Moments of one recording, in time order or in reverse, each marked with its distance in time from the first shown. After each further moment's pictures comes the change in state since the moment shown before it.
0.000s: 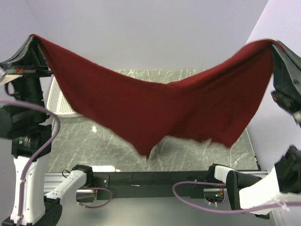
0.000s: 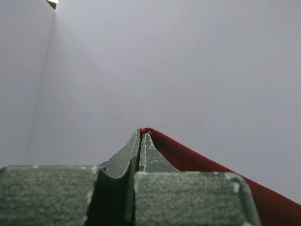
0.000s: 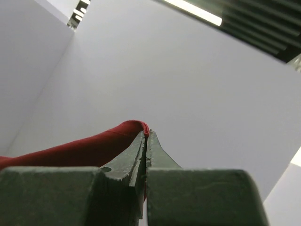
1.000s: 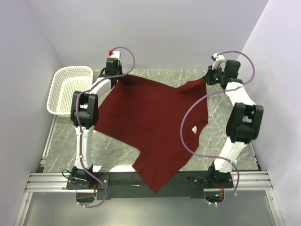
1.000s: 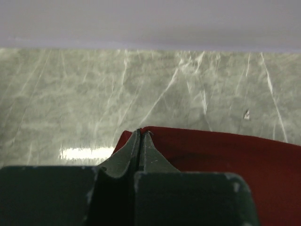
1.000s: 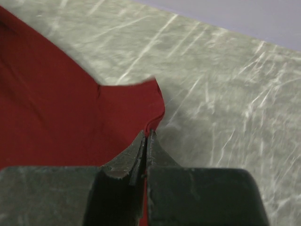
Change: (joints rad) left arm -0.031 1.407 0.261 -0.114 0.094 0.012; right arm 0.077 0.632 -1.187 0.303 0.148 -0.264
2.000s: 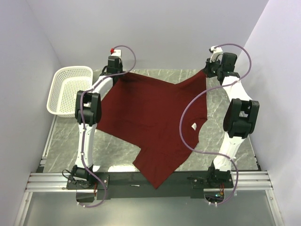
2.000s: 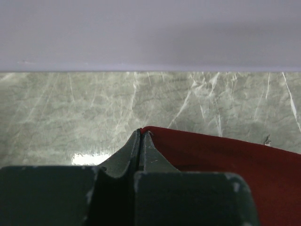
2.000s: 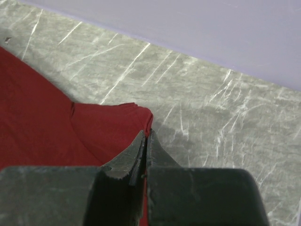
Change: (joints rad) left arm 0.003 0.158 0.235 -0.076 -0.038 0.047; right arm 0.048 0.147 0.227 -0.022 0.143 -0.008
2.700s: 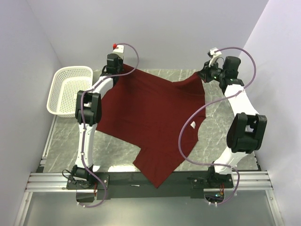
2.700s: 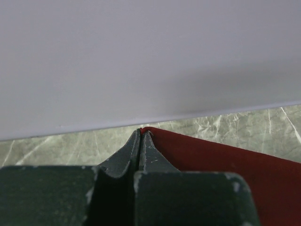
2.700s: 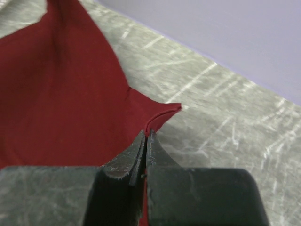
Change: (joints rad) left arm 0.000 0.005 -0.006 0.253 -0.005 0.202; right arm 0.021 -0.277 -0.249 0.042 -0.240 -0.010
